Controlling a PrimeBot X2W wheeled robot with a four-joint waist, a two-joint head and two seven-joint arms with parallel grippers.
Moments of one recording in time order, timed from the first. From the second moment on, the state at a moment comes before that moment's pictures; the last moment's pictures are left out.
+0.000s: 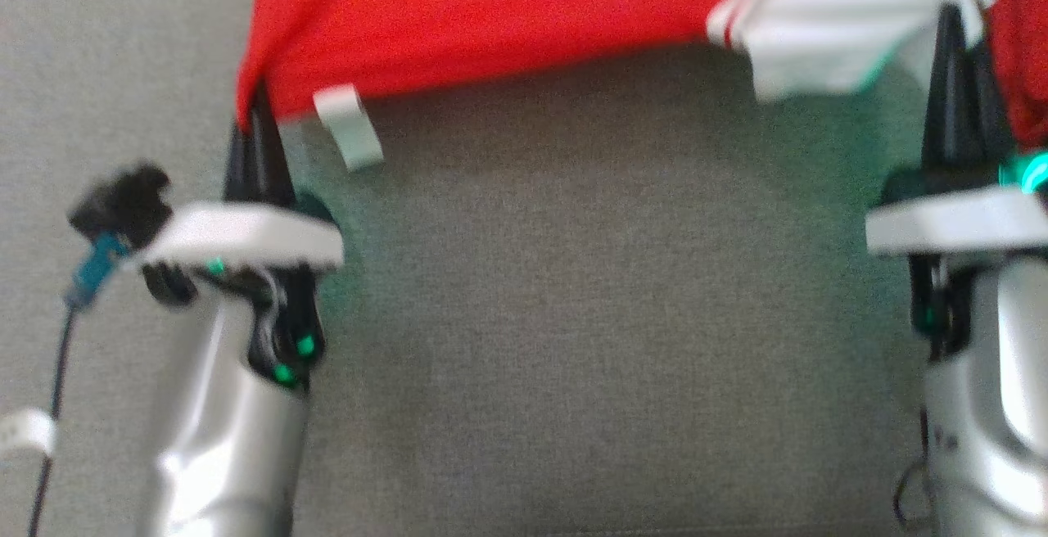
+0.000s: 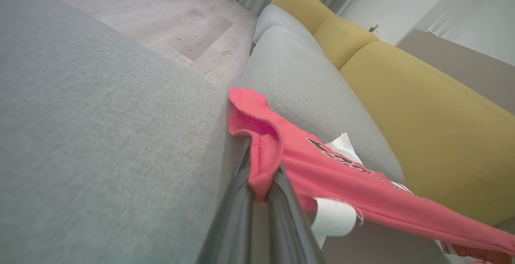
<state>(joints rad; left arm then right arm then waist) -0.51 0.06 -0.16 0.36 -0.73 -0.01 -0.10 -0.42 -0.07 -0.09 0.17 0.07 0.13 -0.18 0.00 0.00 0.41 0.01</state>
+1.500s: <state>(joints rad) -0.04 0.07 -0.27 0.09 -0.78 0.06 -0.04 -0.01 -0.04 -0.08 0.10 0.24 0.13 0.03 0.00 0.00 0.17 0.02</state>
